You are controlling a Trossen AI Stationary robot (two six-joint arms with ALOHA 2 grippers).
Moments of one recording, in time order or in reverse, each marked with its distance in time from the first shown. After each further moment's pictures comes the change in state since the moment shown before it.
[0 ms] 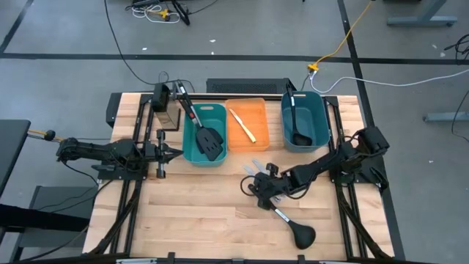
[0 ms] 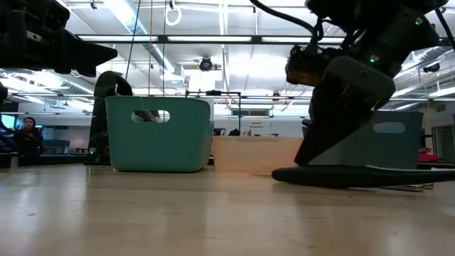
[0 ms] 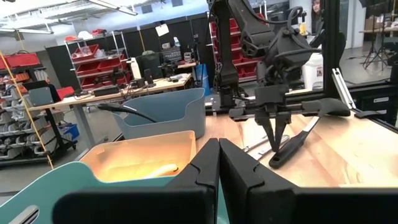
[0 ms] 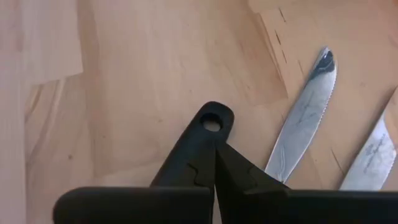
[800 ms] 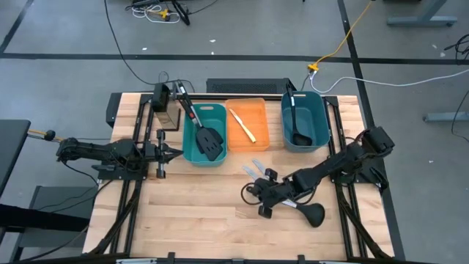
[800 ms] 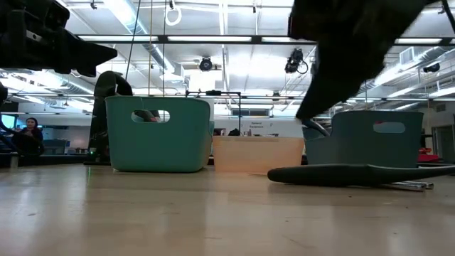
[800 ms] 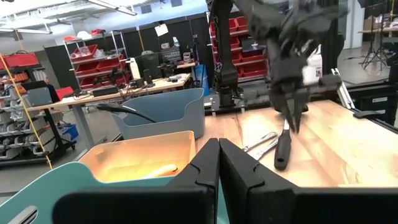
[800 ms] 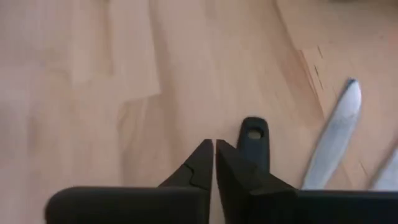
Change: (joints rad) left arm 0.000 0.000 0.000 0.001 0.003 -0.001; right arm 0.074 -0.057 0.138 -0.156 -0.005 0.037
